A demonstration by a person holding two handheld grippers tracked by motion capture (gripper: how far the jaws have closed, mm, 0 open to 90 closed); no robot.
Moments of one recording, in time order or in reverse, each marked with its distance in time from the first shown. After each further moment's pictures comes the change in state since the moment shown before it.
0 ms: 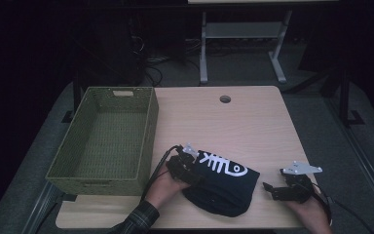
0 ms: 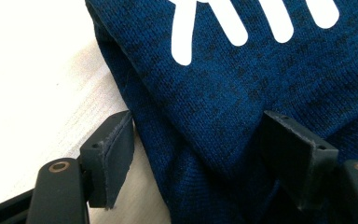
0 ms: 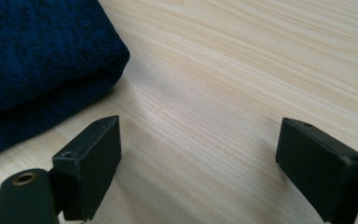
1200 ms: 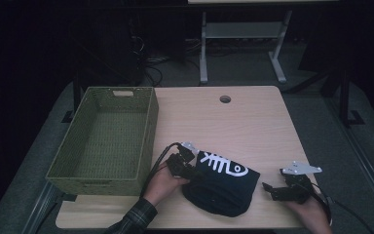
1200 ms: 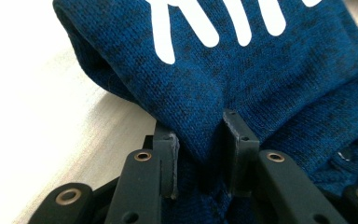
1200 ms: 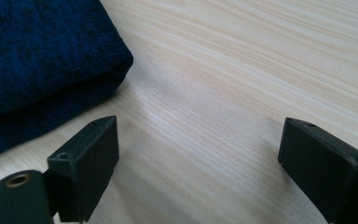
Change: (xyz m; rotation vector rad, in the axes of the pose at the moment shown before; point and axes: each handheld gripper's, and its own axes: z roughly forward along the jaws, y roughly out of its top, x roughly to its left) left arm 0.002 0.011 -0.010 0.027 -0.150 -0.028; right arm 0.001 0.000 0.001 0.001 0.003 0.000
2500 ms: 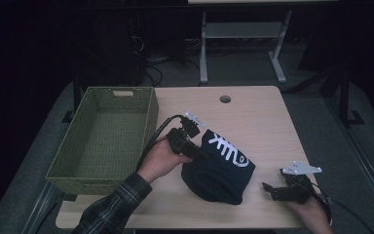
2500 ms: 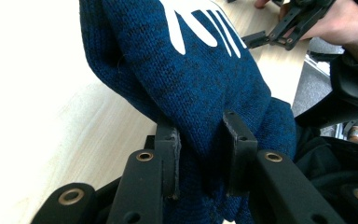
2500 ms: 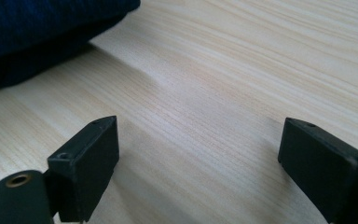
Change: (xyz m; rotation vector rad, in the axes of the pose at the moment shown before) left arm -0.029 0.075 -0.079 0.036 -0.031 0.055; right arm 0.000 0.000 0.000 -0.001 -0.001 0.006
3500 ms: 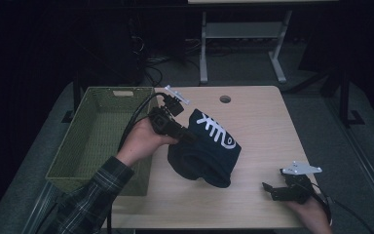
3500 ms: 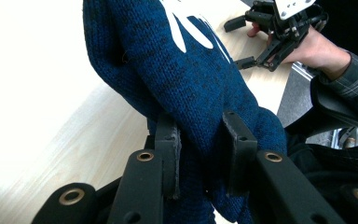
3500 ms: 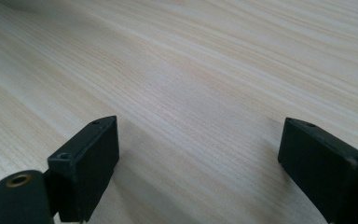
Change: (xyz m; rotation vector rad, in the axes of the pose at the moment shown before) left arm 0.007 0.013 -0.075 -0.047 0.026 -0.014; right arm 0.000 0.000 0.000 0.000 0.000 0.000
